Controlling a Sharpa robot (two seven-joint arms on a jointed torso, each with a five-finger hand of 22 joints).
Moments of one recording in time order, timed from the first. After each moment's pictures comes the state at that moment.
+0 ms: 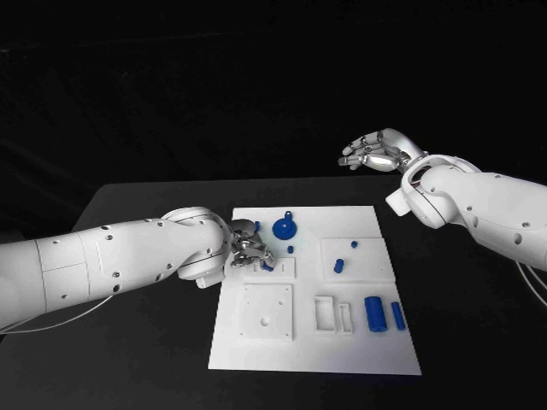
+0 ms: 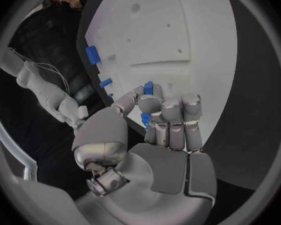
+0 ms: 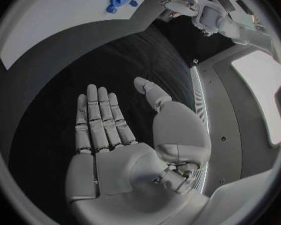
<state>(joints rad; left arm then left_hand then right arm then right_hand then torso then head) 1.39 -0.63 -0.24 1.39 -0.91 -0.04 -0.44 0.82 0.02 0.64 -0.24 0.32 1.06 0.06 0.34 0.83 1.41 -0.12 1.09 0.58 1.23 -0.18 1.35 0.69 0.09 1.01 -0.16 1.18 1.27 1.37 -0.60 -0.03 1.01 -0.78 -0.32 0.20 0.94 -0.12 0.45 -0.28 0.51 0.80 0.21 0.25 0.46 0.90 0.16 0.45 0.16 0.92 0.14 0.30 0.63 0.18 0.58 0.21 0.23 1.22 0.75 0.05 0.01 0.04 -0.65</state>
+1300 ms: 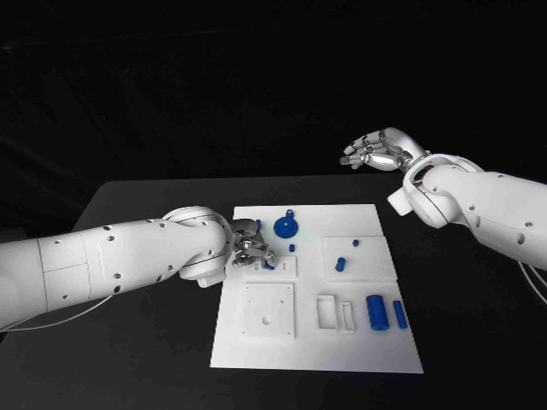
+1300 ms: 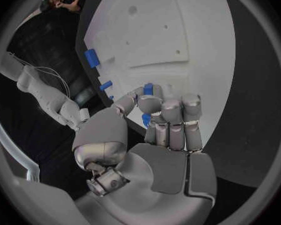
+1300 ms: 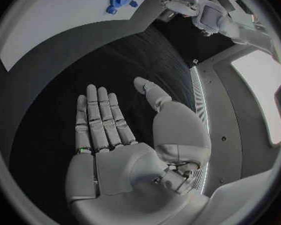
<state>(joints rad) 1.38 -0.64 -0.24 1.41 -0.94 -0.04 -0.44 0.81 0.03 0.64 -0.24 0.37 1.06 0.06 0.34 0.91 1.41 -0.12 1.09 0.59 1.24 -0.18 1.36 0.69 0.09 1.01 -0.16 1.19 1.28 1.37 -0.60 -0.03 1.01 -0.78 -0.32 0.20 0.94 -0.12 0.45 -0.28 0.51 0.80 0.21 0.25 0.45 0.90 0.16 0.45 0.15 0.91 0.15 0.30 0.63 0.18 0.56 0.21 0.23 1.22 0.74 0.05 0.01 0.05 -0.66</state>
